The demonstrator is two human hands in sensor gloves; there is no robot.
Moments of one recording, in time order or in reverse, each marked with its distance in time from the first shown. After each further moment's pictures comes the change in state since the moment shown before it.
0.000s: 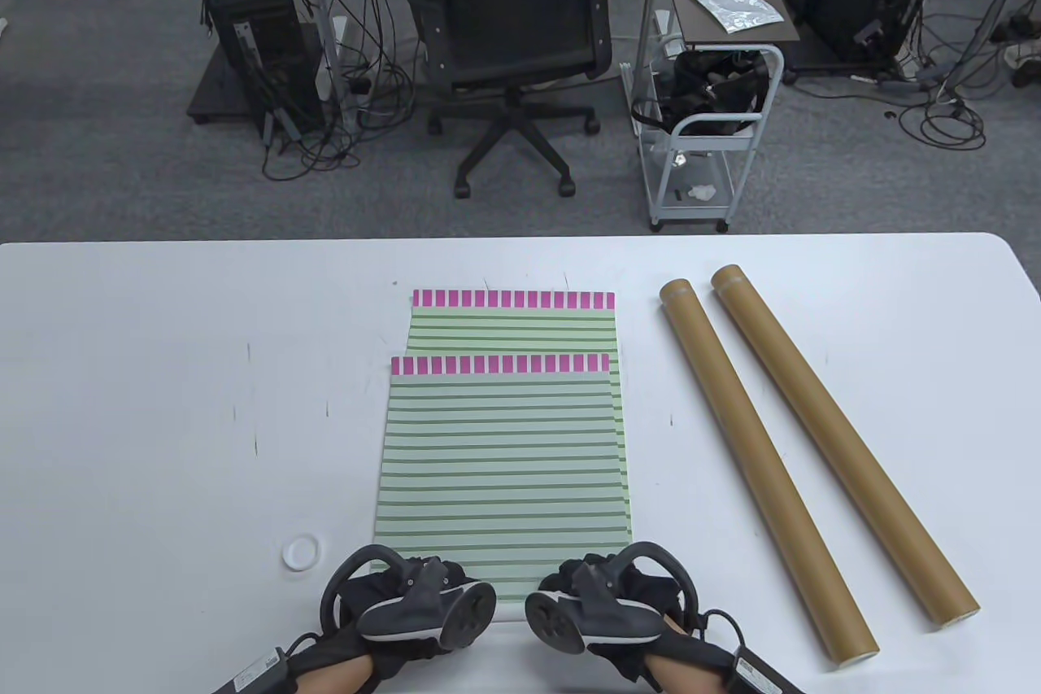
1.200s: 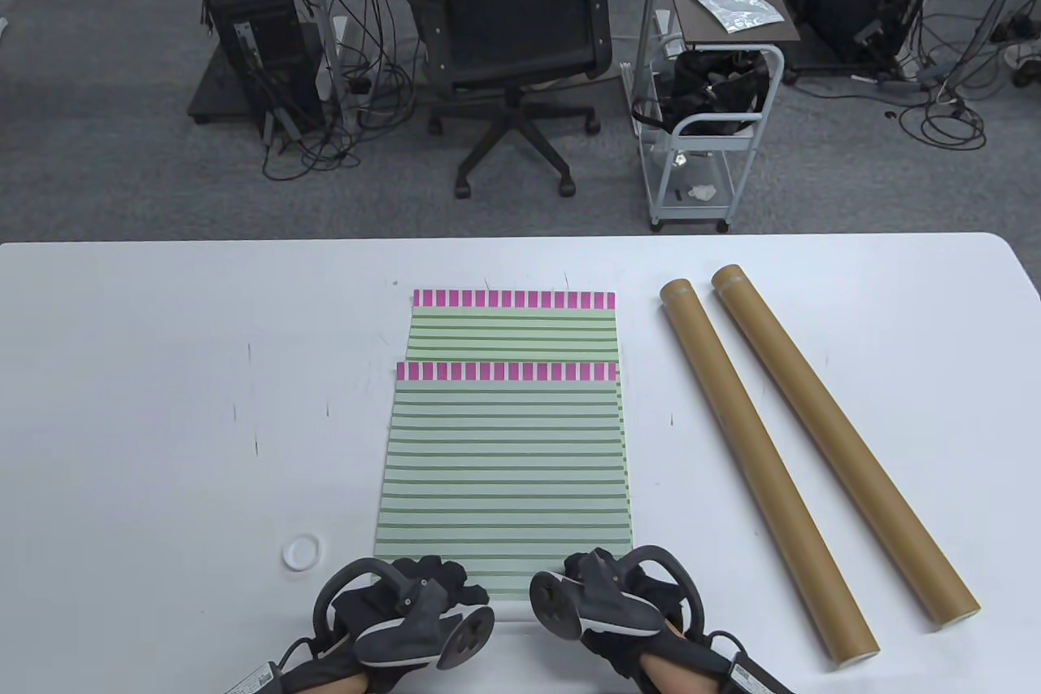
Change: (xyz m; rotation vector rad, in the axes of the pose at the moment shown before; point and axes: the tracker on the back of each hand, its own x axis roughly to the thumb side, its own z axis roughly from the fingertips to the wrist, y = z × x) left_hand 0.004 0.001 0.012 0.124 0.053 -0.117; right_hand -0.010 0.006 -0.001 0.162 0.135 -0.139
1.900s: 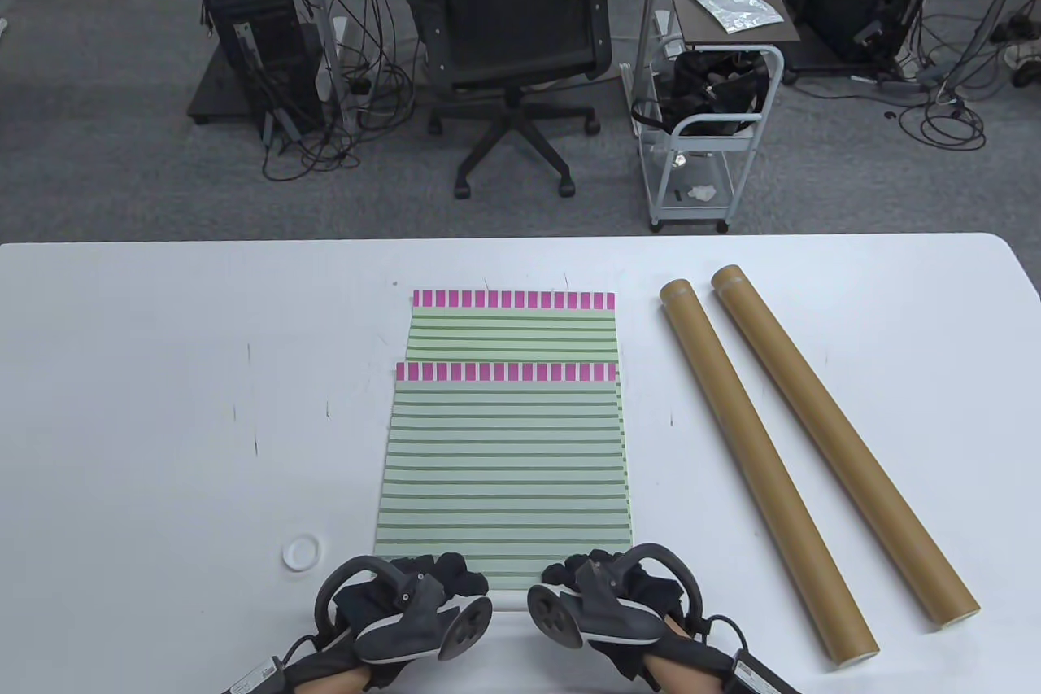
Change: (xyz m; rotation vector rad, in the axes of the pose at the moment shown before) left_hand 0.000 0.000 -0.004 -0.001 0.032 0.000; right_hand 0.003 -0.005 0.002 -0.159 -0.032 0.098
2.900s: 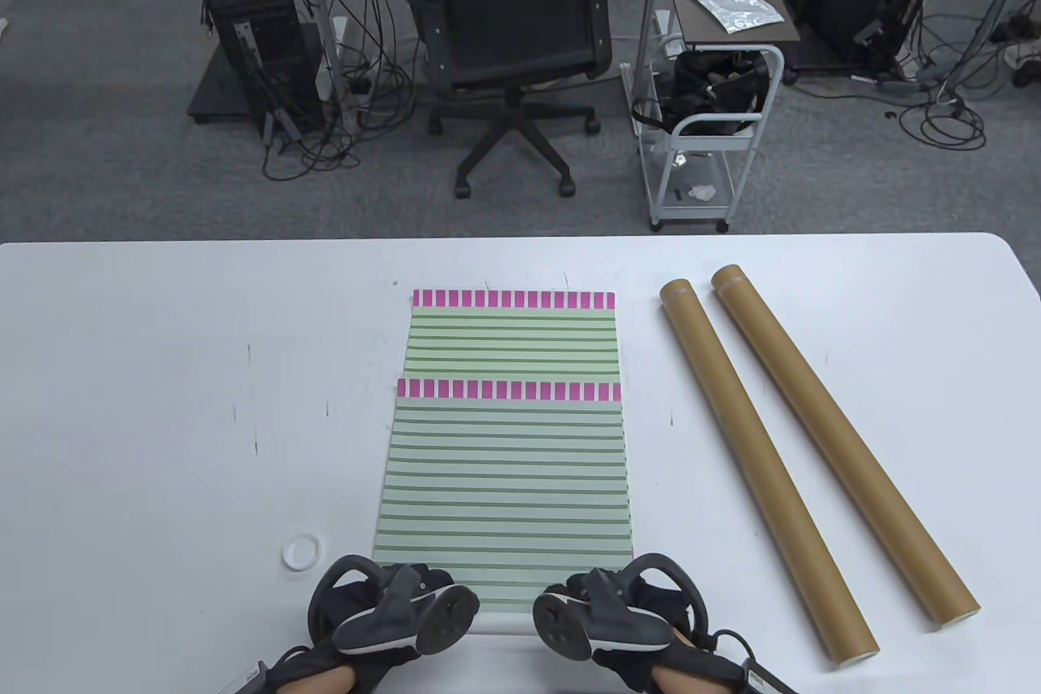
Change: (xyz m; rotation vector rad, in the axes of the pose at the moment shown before) left_hand -0.016 -0.002 0.005 -0.062 -0.027 0.196; right_hand 0.004 0.009 0.012 0.076 -0.067 -0.037
